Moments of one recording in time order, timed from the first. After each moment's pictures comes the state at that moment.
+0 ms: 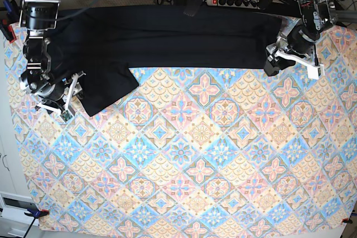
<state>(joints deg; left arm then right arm) 27.9 -13.6 -23.2 105.1 -49.7 -3.6 46.8 3.9 23.7 9.2 68.3 -4.0 41.5 -30.1</state>
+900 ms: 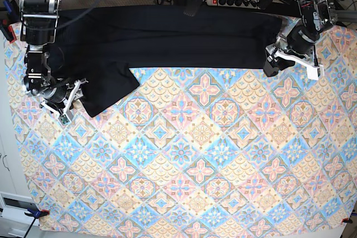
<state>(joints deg) 27.6 -13.5 -23.2 105.1 -49.8 -3.6 46.8 10.3 23.8 5.1 49.2 -2.0 40.6 -21.2</state>
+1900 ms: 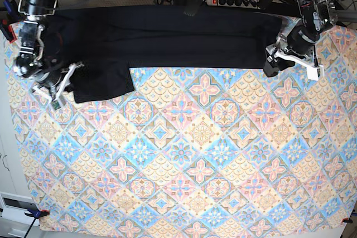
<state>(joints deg) 27.4 -13.5 -23.2 105.1 -49.5 -3.6 46.8 -5.4 23.6 16.5 78.0 11.9 41.0 -38.2</state>
